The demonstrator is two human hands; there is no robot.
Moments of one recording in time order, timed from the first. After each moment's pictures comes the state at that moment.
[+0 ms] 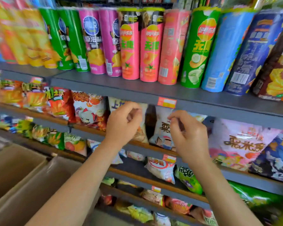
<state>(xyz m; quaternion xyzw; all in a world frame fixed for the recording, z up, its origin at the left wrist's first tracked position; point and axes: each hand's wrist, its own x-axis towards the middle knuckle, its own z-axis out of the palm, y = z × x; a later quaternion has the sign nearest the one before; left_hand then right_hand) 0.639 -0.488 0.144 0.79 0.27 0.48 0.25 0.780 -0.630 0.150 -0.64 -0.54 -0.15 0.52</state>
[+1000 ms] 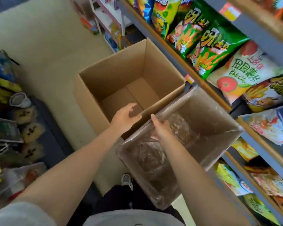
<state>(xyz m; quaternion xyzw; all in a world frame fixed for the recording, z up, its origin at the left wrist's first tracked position) 0.049 -0.269 -0.211 0.57 0.69 0.12 0.42 0.219 -0.279 -0.244 -0.74 -0.15 0.61 0.22</state>
